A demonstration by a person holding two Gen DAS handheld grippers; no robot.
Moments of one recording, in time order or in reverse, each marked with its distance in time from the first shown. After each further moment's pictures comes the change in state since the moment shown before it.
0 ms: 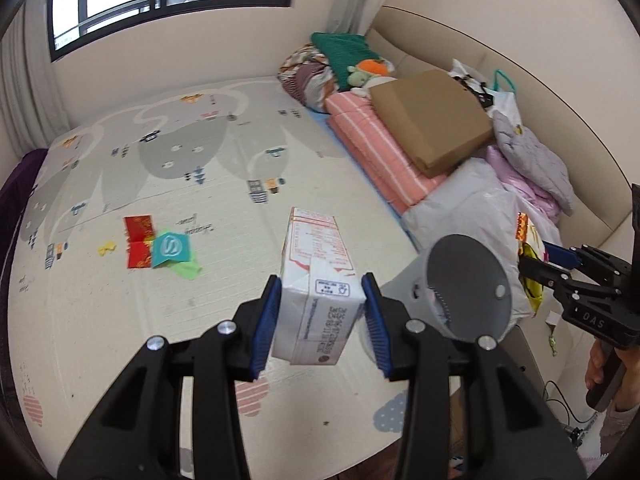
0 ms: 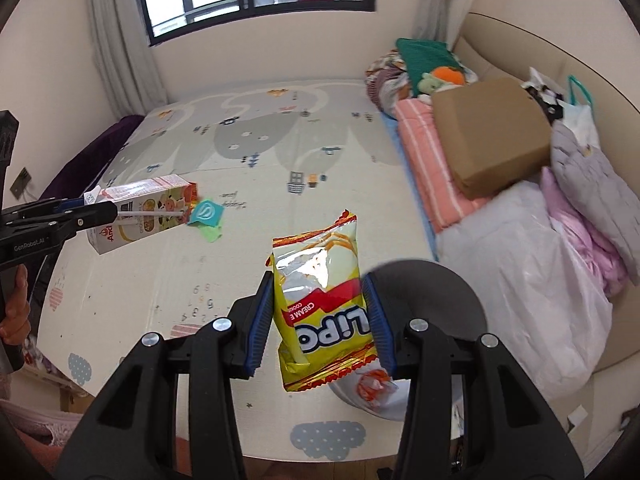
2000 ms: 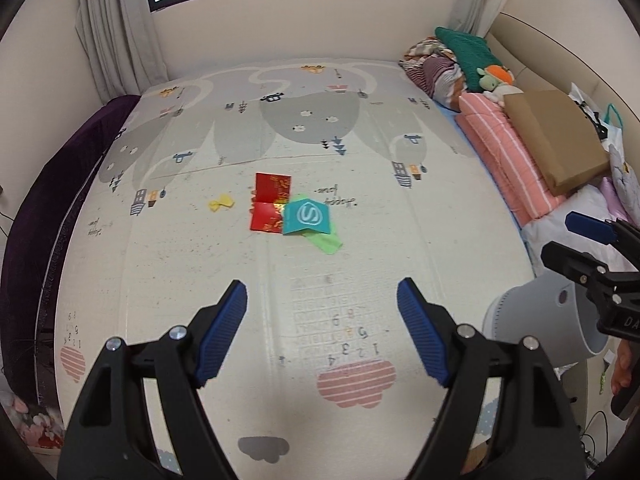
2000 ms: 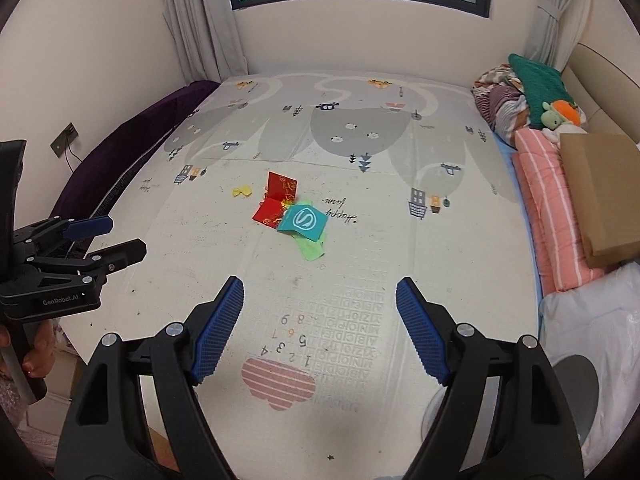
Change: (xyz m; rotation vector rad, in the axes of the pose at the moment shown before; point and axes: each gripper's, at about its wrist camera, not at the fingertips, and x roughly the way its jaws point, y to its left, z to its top) left arm -0.014 0.226 -0.037 -0.208 0.058 0.310; right arm 0.127 0.239 0.076 -0.219 0.061 0.209
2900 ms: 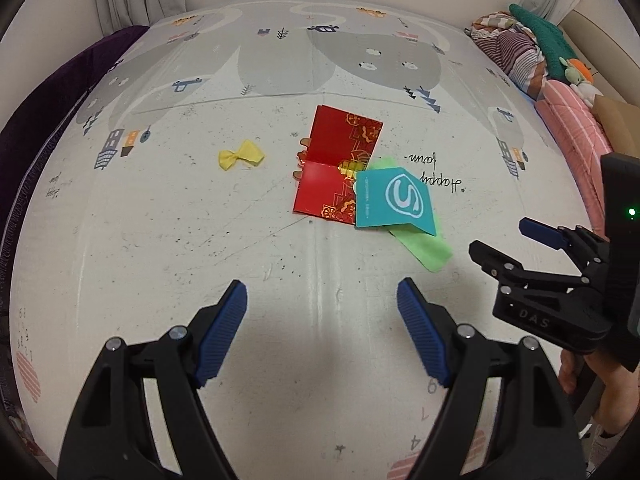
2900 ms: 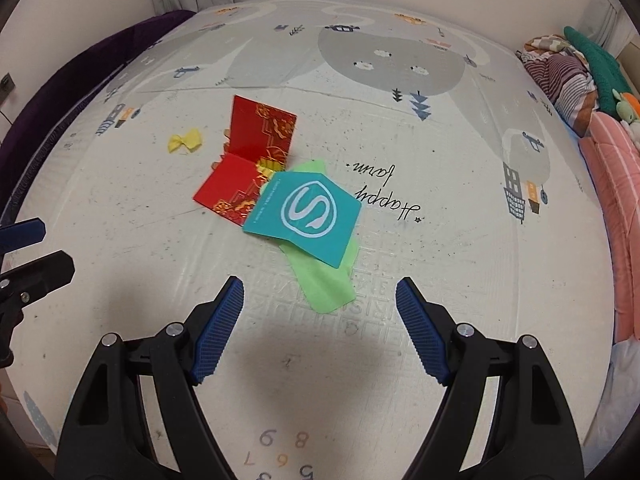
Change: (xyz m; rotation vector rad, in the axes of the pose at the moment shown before) left arm 0.266 0.108 0.005 -0.112 0.122 0.015; right arm 0.368 0.037 0.017 -0.043 0.154 -0.075
